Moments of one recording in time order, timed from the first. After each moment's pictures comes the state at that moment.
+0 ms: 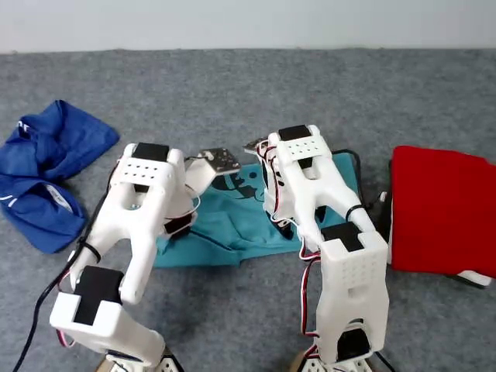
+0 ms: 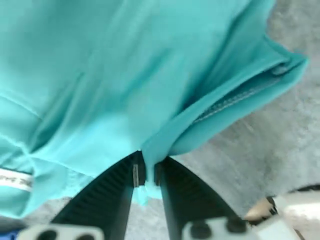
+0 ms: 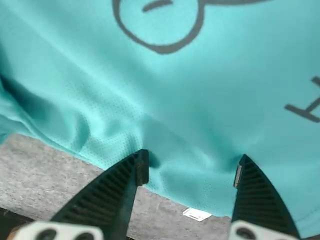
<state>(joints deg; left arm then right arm) 5.8 6.3 16.7 89.7 -40.2 -17.6 32.7 -10.7 93.4 18.4</state>
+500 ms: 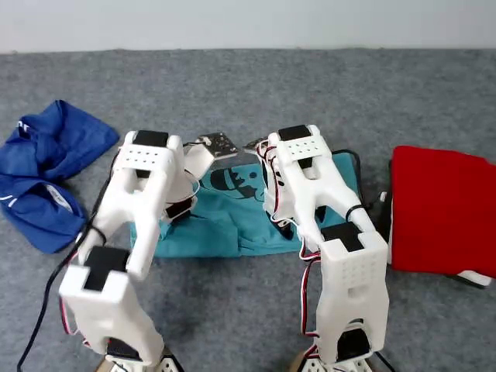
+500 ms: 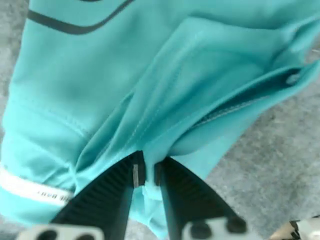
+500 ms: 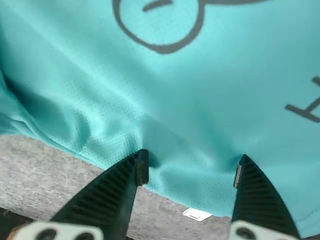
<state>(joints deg) 4.1 18.3 5.1 89.5 -40.2 -17.6 32.7 -10.7 93.4 18.4</state>
